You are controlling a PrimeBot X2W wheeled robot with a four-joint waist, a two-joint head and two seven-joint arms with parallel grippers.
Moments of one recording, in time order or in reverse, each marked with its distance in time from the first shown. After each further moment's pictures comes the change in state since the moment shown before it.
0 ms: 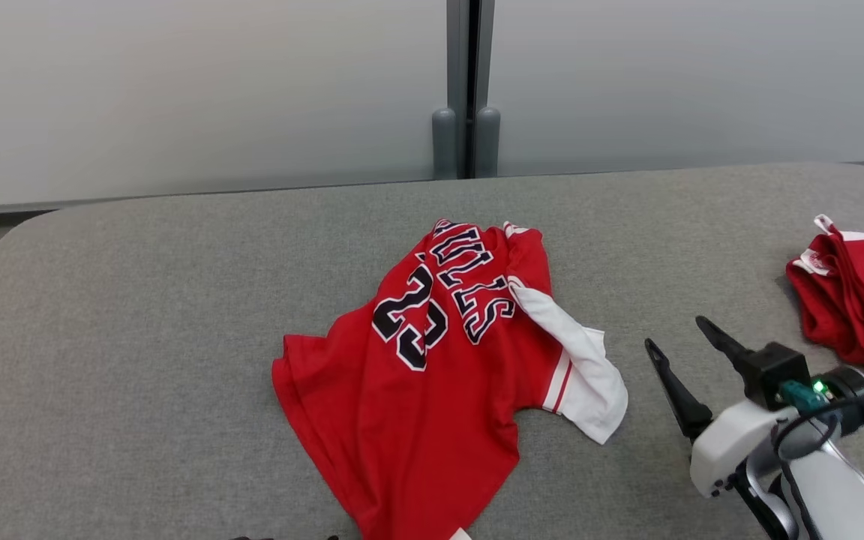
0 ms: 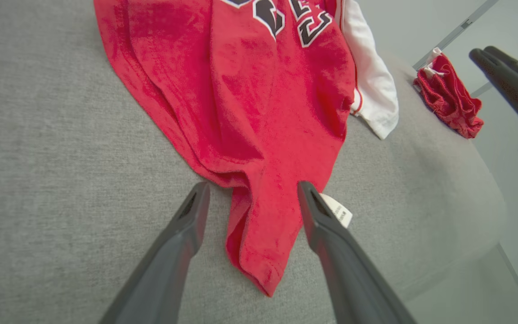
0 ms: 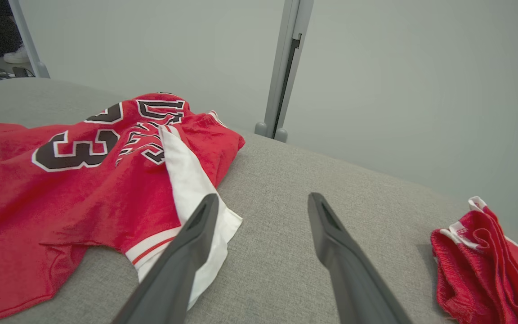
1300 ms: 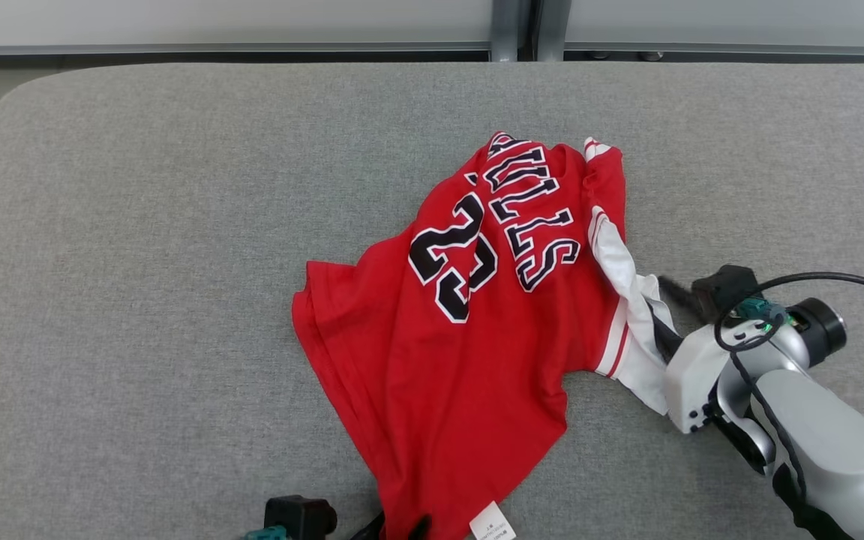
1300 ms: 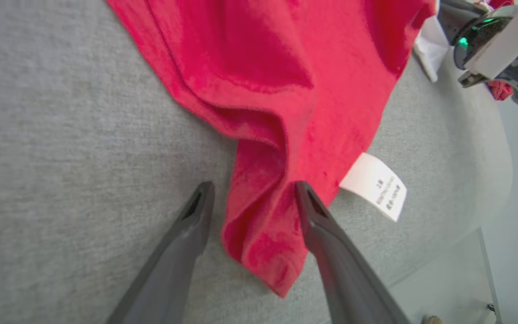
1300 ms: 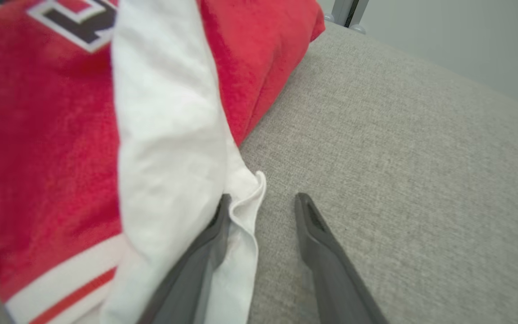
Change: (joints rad) left arm -0.116 0.001 -0.134 0.024 -0.053 0.041 0.133; right arm -0.440 -0.111 0.564 0.375 0.397 0.000 0.038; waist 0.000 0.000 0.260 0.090
